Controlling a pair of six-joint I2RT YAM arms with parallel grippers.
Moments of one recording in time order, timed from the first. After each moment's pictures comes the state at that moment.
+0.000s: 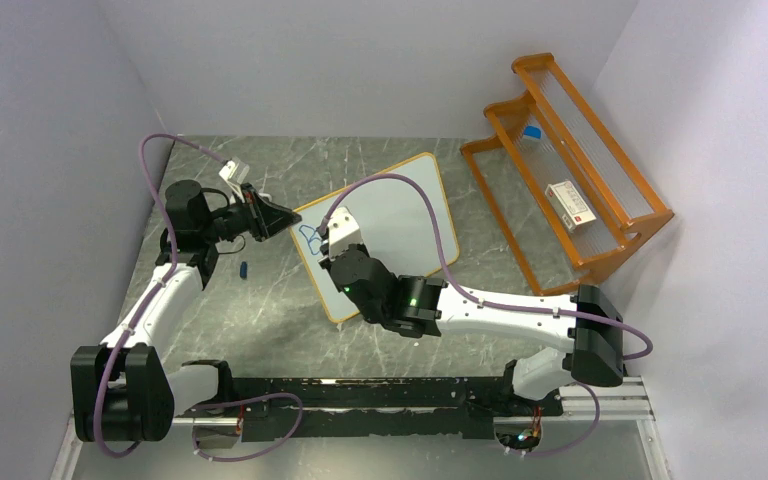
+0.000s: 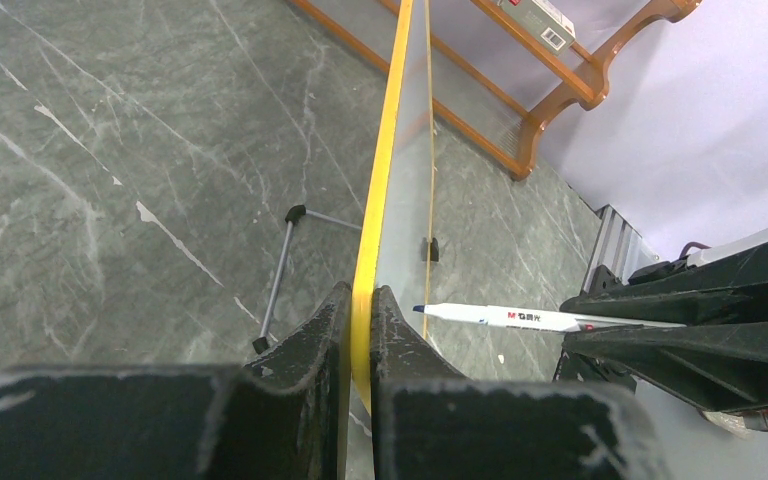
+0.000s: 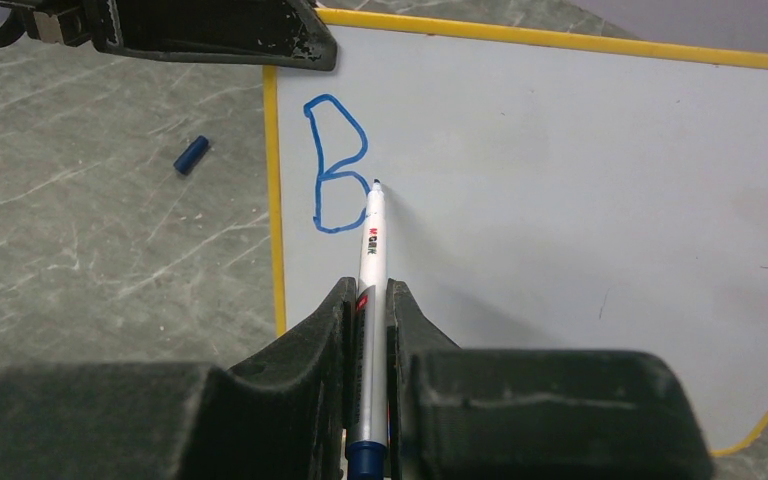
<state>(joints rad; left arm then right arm) -0.02 1.16 0.70 0.26 1.00 -0.36 1.29 1.45 1.14 -0.06 0.72 0.15</state>
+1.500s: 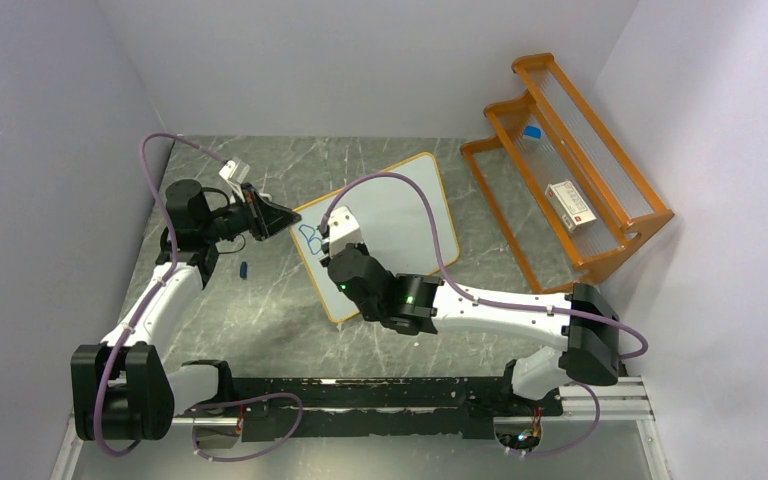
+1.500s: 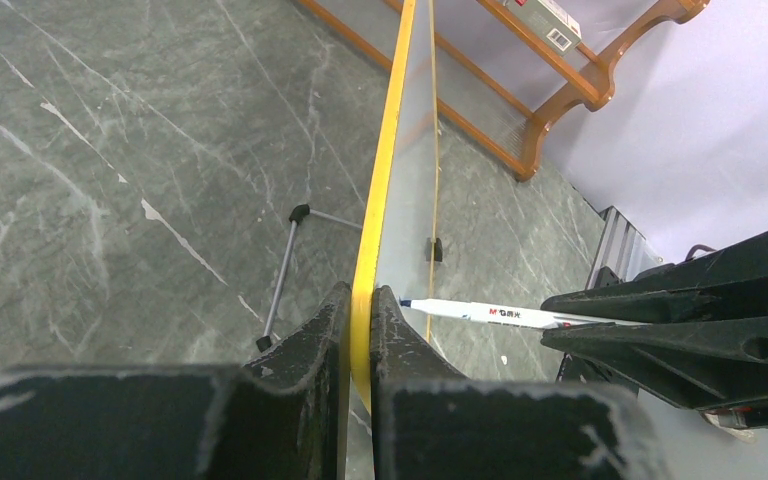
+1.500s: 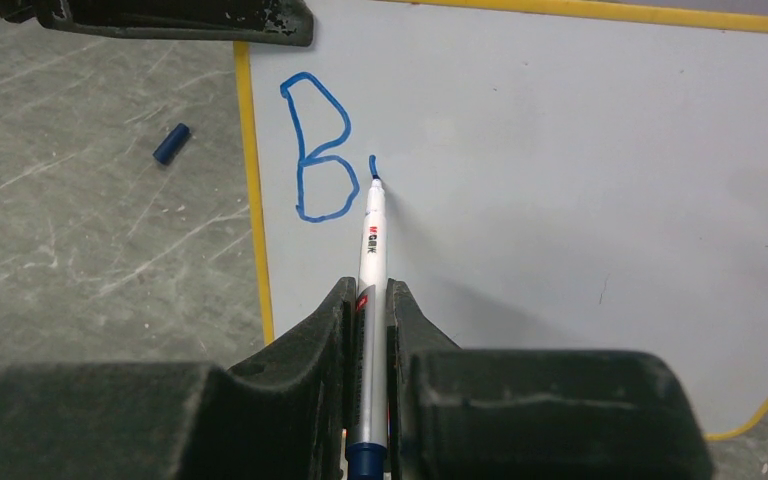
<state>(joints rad) -0.02 1.17 0.70 0.26 0.99 -0.35 1.27 1.48 1.14 -0.08 0.73 0.18</state>
